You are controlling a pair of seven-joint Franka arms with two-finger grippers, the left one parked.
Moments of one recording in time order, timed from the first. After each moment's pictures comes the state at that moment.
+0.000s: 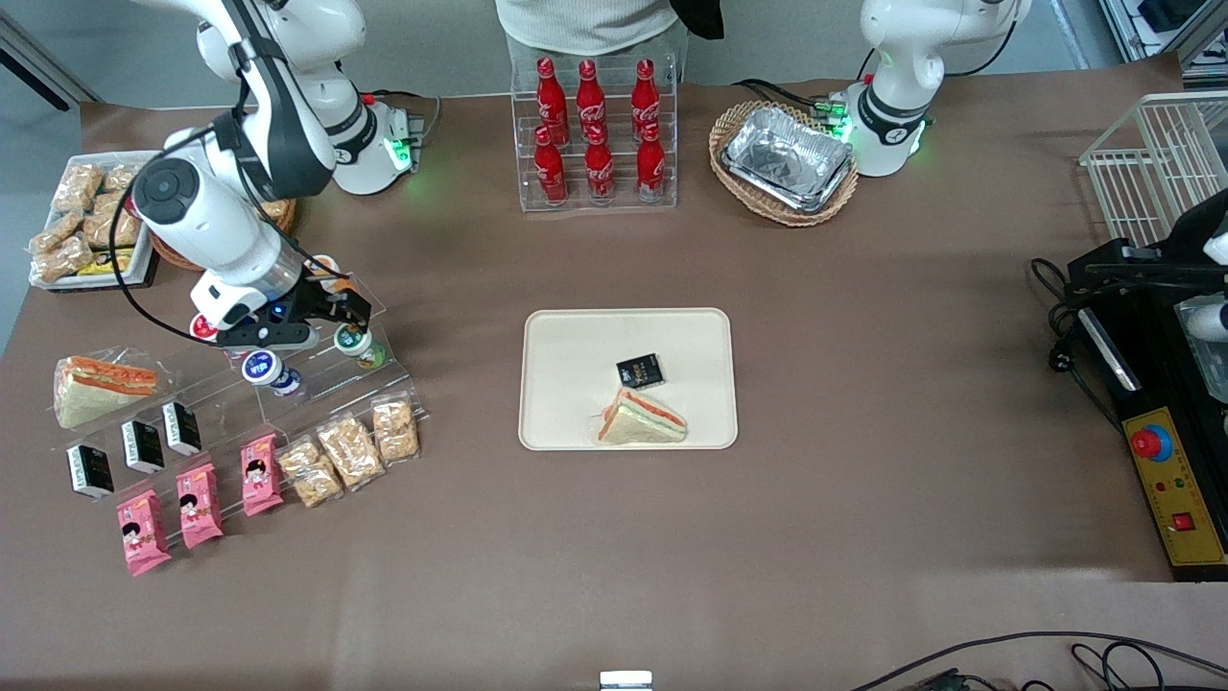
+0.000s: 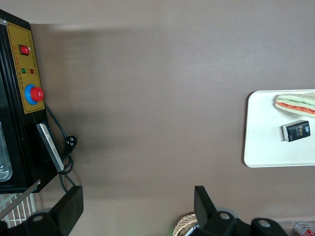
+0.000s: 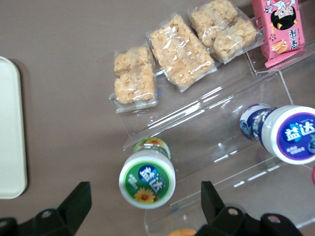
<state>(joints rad) 0.31 -0.14 -0.14 -2.42 0.02 2.31 0.18</state>
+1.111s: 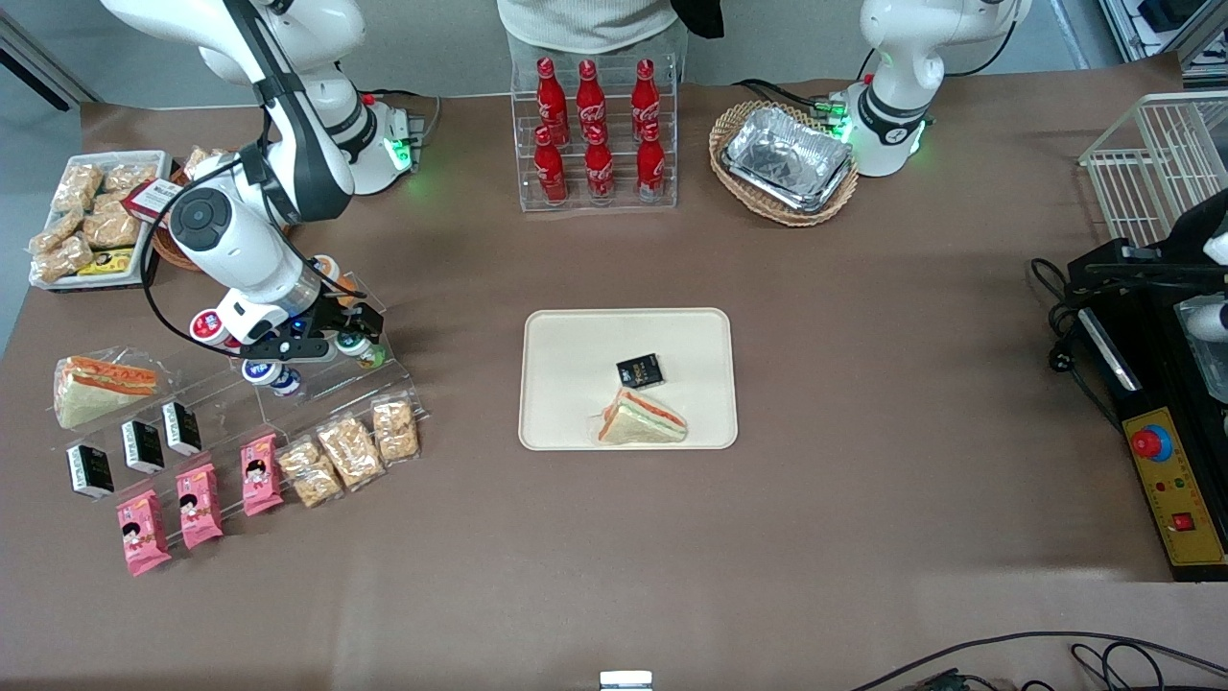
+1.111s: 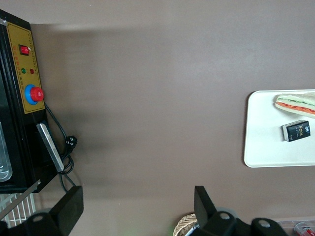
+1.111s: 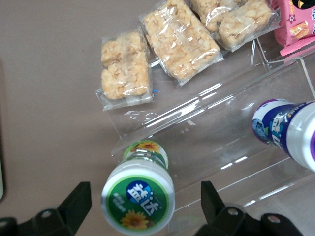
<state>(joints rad) 0.31 -0.07 -0.14 -2.46 0.02 2.40 0.18</state>
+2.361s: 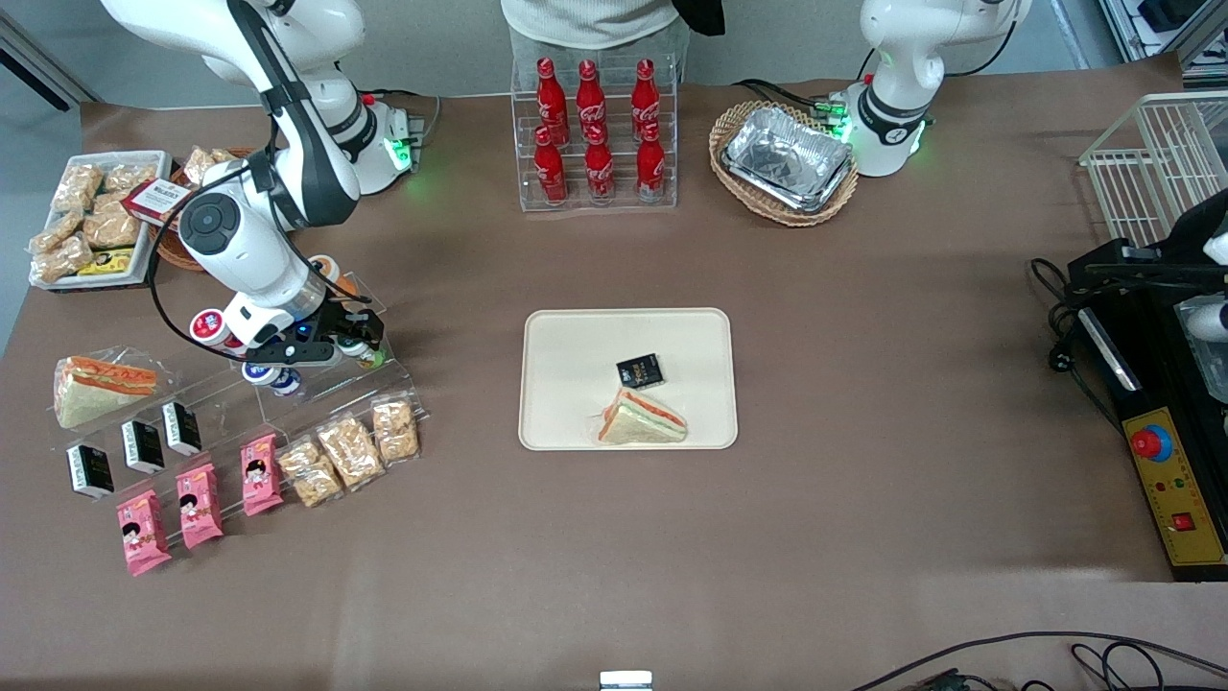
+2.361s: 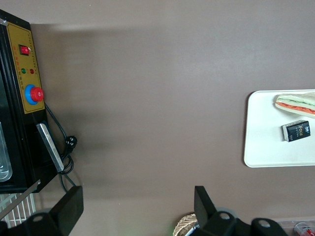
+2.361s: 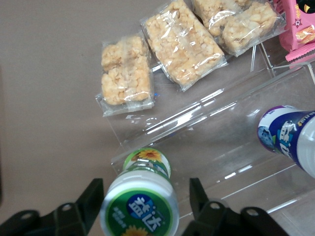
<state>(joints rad) 0.32 -0.04 -0.13 -2.46 0.02 2.45 0.18</state>
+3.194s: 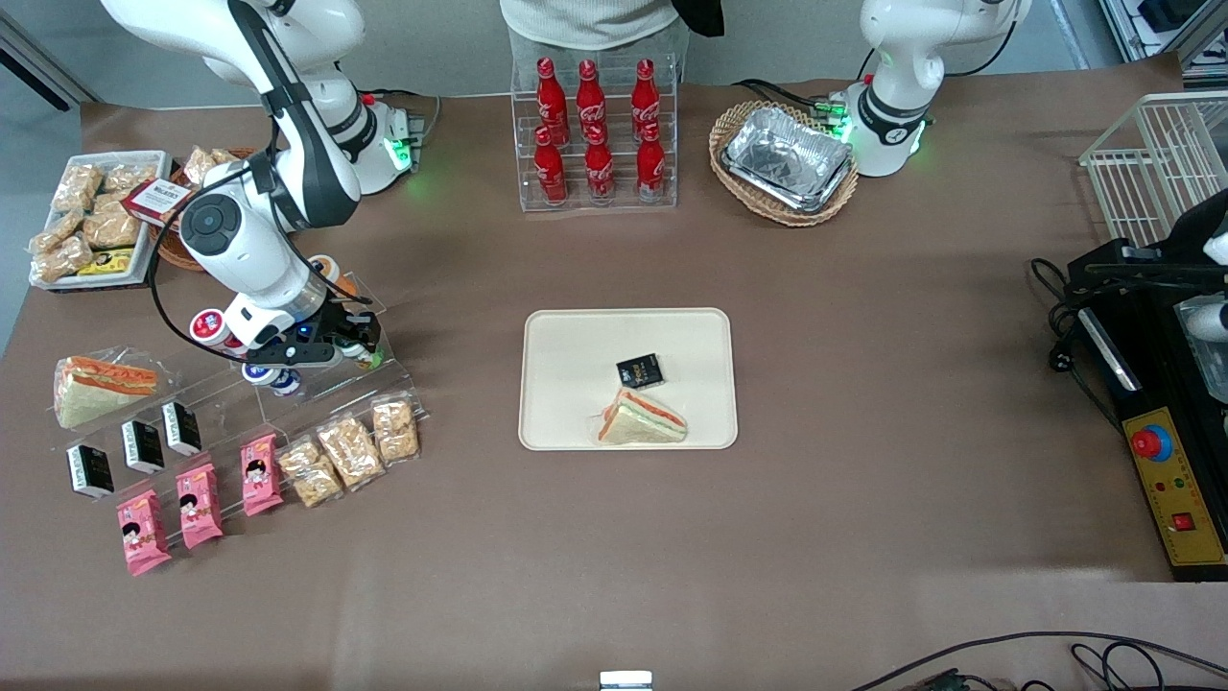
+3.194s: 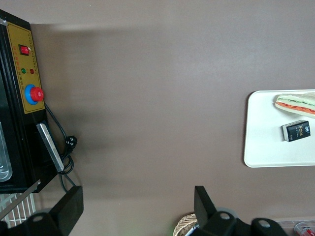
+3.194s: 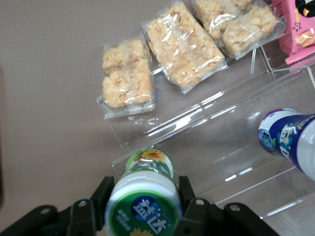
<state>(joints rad) 0.32 -0.04 -0.13 -2.46 0.02 2.46 0.18</state>
